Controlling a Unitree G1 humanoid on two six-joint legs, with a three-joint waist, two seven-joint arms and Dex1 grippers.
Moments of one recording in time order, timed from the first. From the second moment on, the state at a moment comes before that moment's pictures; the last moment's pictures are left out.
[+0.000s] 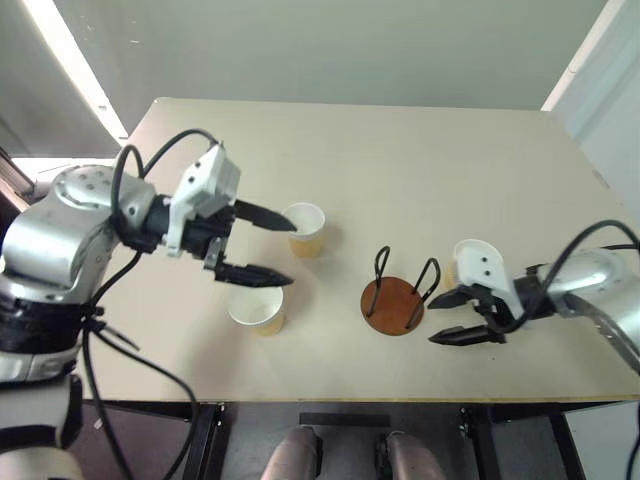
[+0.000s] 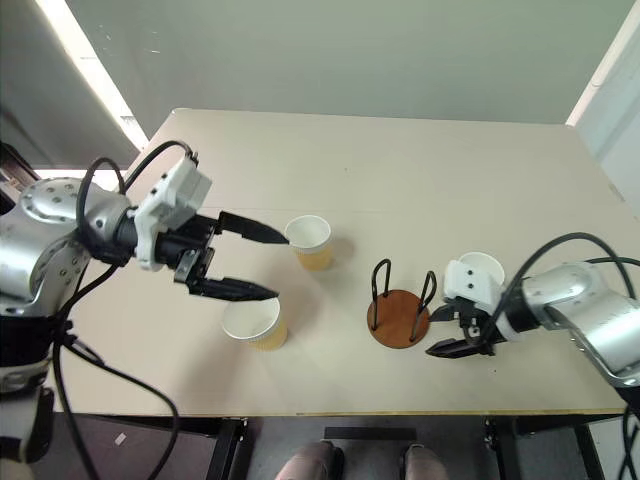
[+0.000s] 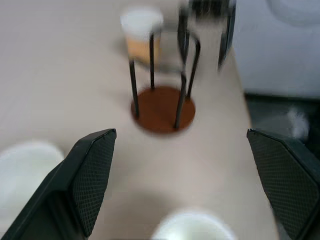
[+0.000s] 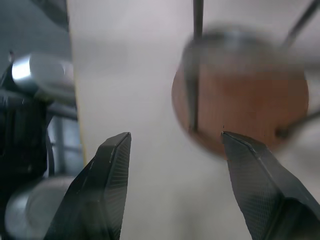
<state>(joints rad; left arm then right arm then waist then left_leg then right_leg) -0.70 1.07 -0.05 -0.19 -0.52 0.61 -1.46 -0.45 -1.15 0.16 -0.44 0.47 0.80 1.23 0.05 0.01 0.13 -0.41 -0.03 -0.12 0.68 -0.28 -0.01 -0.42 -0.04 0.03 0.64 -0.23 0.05</state>
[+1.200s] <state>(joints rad) -0.40 1.20 -0.16 -0.33 -0.18 0.24 -1.48 -0.58 -1.24 -0.04 -0.44 0.78 0.90 1.38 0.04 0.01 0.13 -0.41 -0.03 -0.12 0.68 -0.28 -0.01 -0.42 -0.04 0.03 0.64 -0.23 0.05</state>
